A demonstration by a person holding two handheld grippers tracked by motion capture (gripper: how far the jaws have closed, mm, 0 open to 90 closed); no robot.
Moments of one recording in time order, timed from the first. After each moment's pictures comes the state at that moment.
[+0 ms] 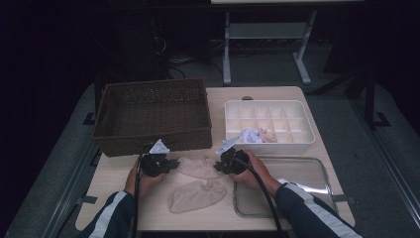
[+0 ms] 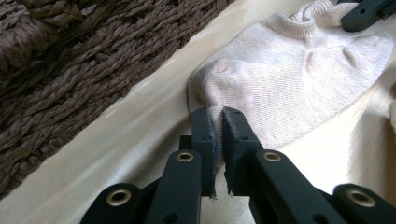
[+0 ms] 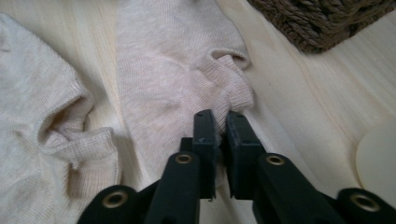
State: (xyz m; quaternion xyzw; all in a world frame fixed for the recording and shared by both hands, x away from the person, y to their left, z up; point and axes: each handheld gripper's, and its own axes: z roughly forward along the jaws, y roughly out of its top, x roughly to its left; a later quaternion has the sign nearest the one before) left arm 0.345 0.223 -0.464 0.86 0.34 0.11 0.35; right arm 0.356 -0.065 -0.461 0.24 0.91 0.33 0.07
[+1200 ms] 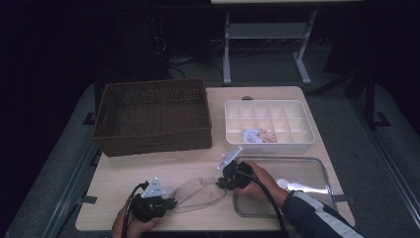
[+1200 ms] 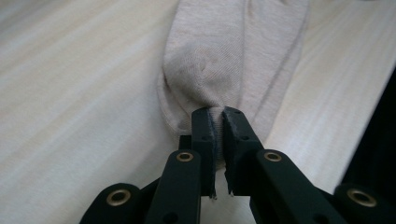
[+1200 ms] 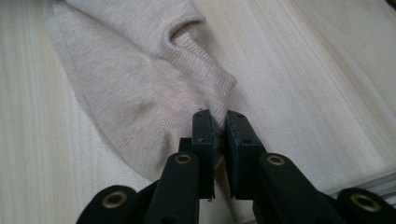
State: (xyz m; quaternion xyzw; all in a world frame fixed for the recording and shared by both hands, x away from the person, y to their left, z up) left arm 0.227 0.220 -0.456 0.88 0.32 0.08 0.33; right arm 0.316 -0.069 -0.454 0.19 0.93 0.30 0.02
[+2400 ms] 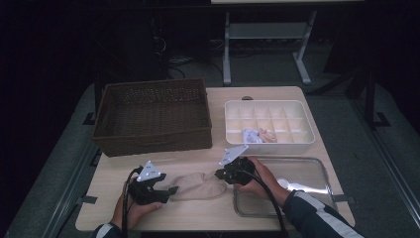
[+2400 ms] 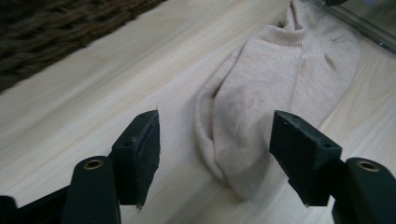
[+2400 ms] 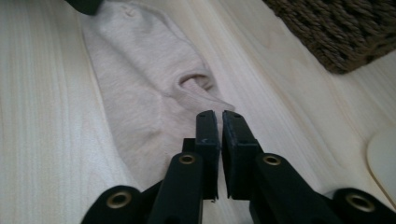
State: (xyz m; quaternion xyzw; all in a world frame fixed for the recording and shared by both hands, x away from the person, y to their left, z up) left arm 0.265 0.227 -0.450 0.85 0.36 0.12 0.37; right arm 0.310 -0.072 -0.432 0.19 0.92 0.35 0.08
